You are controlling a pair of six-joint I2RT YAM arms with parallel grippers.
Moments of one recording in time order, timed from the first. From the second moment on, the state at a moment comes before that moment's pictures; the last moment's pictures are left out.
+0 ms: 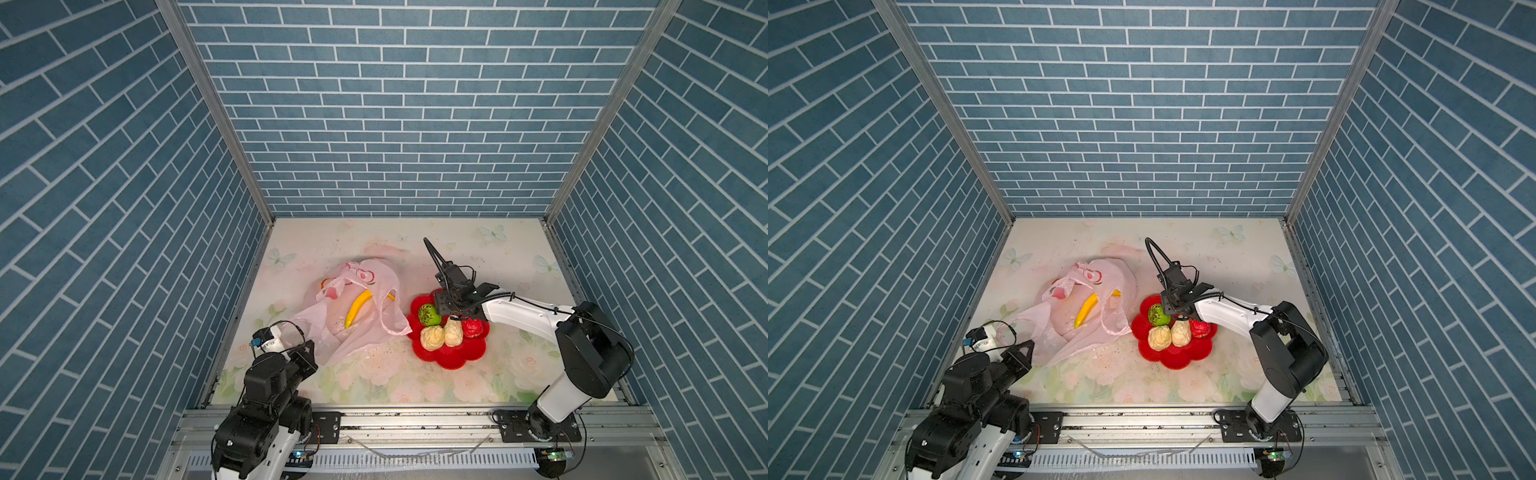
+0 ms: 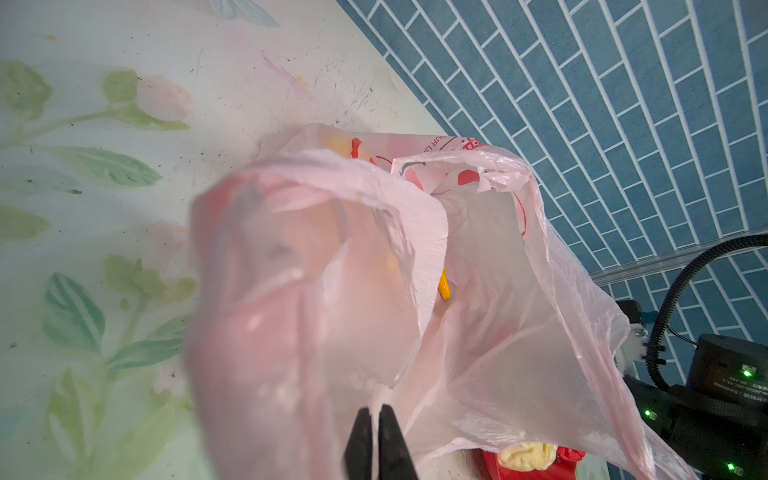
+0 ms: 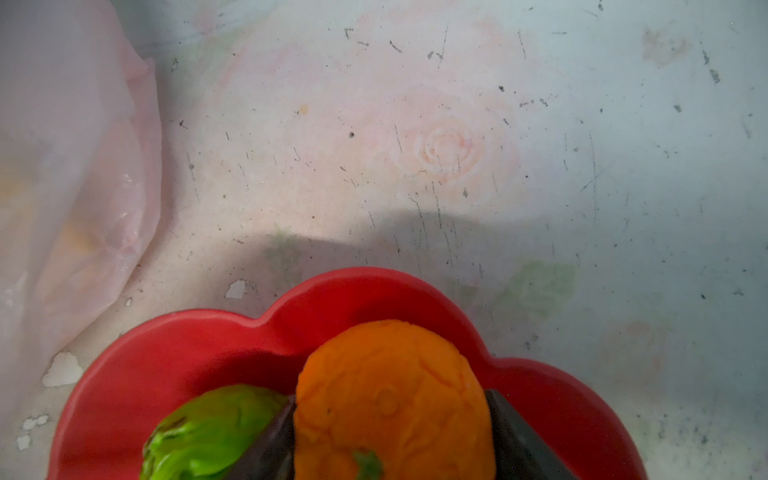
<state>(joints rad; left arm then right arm) -0.25 0.01 0.49 -0.98 -0.02 -0.86 0.74 1.64 1.00 -0.38 0.24 0.42</state>
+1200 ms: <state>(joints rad) -0.25 0.03 0.48 -0.94 0.03 -0.85 1.05 1.48 1.42 -0.65 0.33 0.42</state>
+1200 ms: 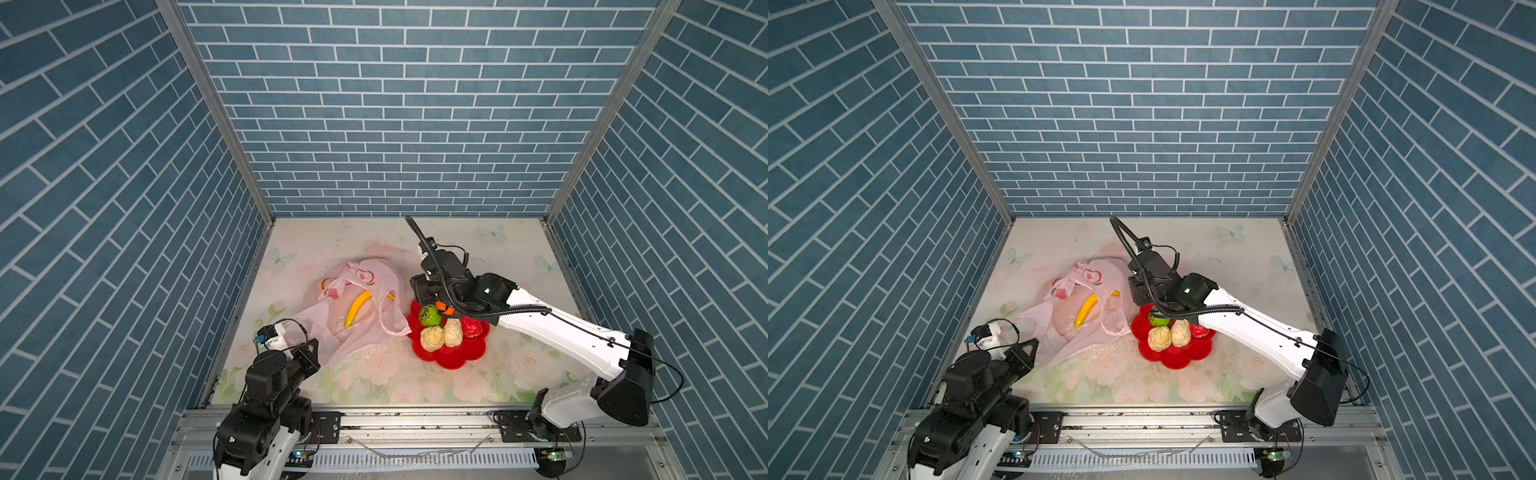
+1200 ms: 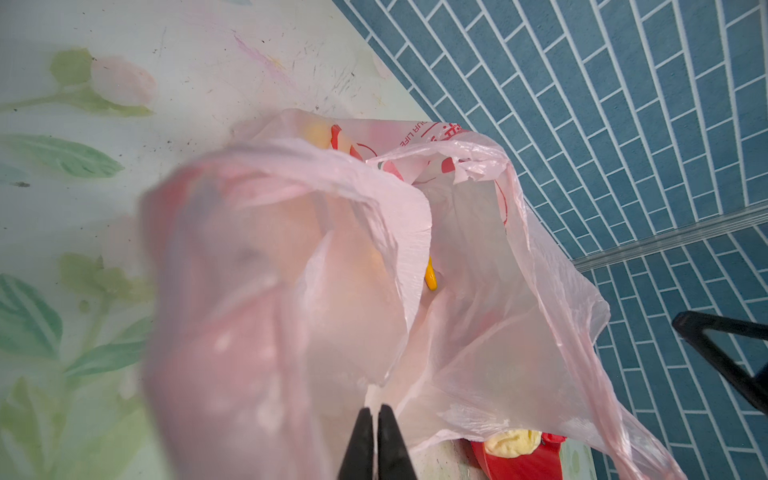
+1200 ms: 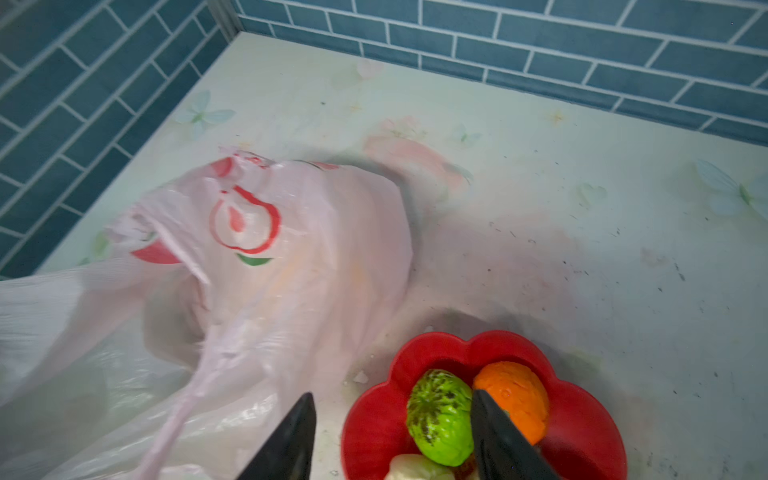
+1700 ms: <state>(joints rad) -0.25 0.04 0.48 -0.94 0.04 -0.83 1.22 1.77 1.73 -0.55 0.25 0.42</state>
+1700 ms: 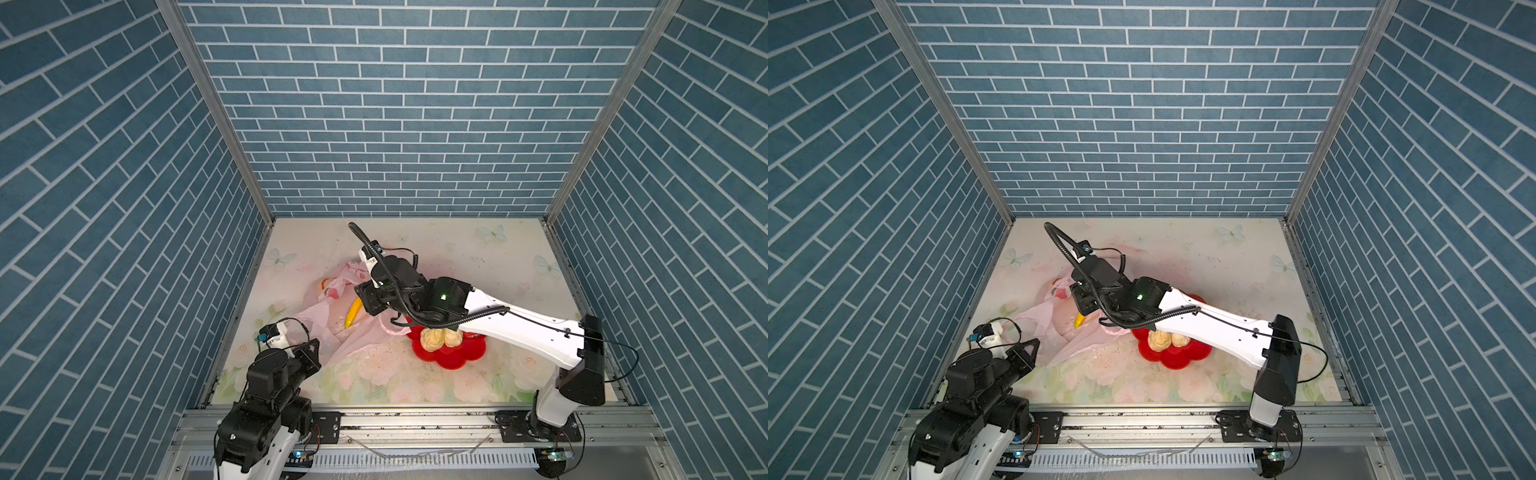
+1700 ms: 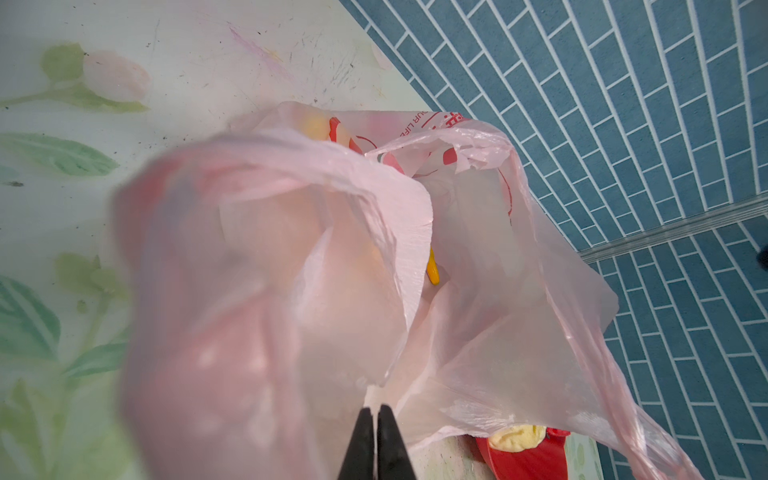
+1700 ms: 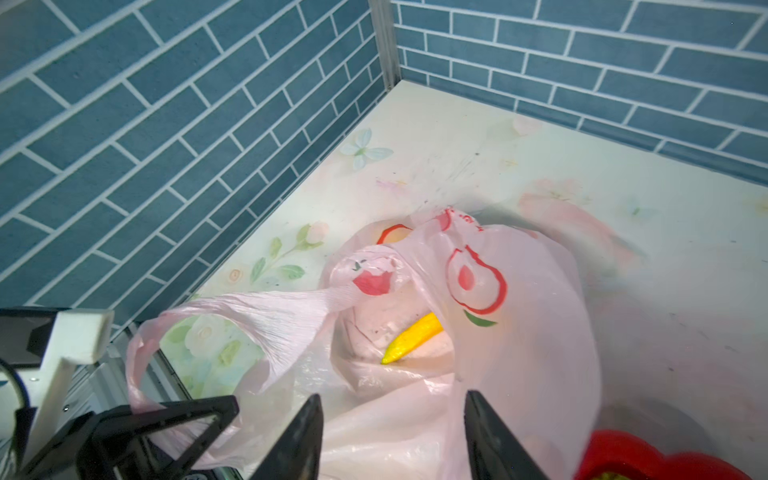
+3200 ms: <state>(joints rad) -0.25 0.09 0.44 -0.89 0.07 -0.82 1.09 2.32 1.93 -0.52 0.08 0.82</state>
